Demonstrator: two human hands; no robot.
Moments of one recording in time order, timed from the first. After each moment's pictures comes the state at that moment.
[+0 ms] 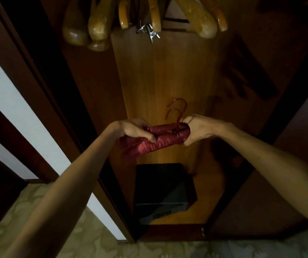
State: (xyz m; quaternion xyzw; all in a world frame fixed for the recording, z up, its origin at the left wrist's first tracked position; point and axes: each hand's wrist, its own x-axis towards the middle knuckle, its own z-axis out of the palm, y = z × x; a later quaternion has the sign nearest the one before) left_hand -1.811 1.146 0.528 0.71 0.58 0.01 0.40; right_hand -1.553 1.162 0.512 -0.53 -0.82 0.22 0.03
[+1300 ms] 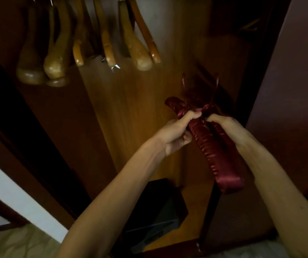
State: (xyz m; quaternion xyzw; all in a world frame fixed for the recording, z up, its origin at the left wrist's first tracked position) left_hand -1.603 1.122 0.581 0.44 0.37 0.37 0.73; right_hand -1.423 1.106 0.573 -0.57 -0.46 0.51 0.45
